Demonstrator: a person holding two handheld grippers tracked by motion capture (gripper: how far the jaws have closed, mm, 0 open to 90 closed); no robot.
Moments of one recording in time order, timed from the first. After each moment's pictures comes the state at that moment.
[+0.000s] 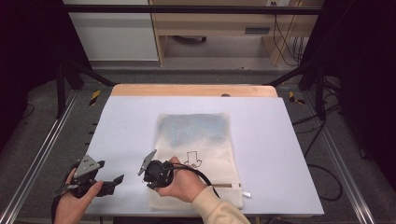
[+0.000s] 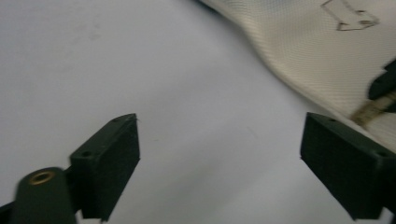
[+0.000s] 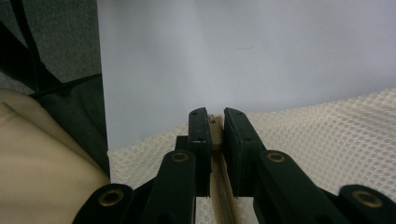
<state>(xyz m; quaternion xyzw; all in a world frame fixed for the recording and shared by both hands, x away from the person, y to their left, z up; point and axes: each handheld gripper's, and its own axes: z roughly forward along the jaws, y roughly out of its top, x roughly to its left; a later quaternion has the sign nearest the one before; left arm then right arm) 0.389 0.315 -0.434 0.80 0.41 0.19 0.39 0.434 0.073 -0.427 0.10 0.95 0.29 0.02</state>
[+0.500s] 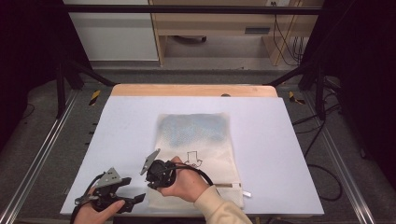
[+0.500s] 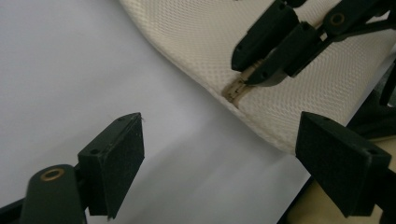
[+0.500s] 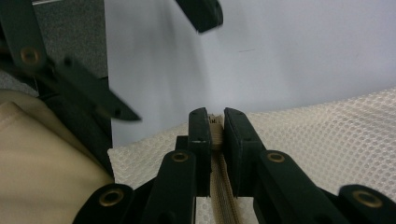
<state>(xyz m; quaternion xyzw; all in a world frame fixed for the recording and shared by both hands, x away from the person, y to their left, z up) 0.371 0.257 -0.456 0.83 0.38 0.08 0.40 0.434 0.068 -0.426 0.10 0.95 0.30 0.02</state>
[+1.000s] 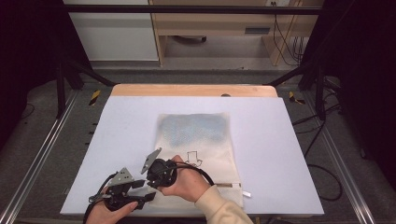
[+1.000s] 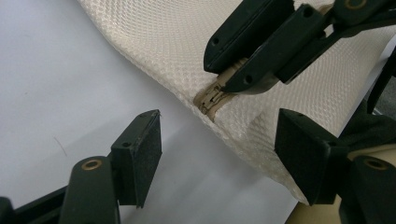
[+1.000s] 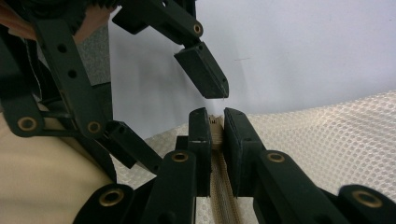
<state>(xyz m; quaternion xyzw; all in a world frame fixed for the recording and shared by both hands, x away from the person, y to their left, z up) 0.379 0.237 -0.464 0.83 0.38 0.06 0.41 0.432 0.064 -0.419 0.10 0.95 0.31 0.02</state>
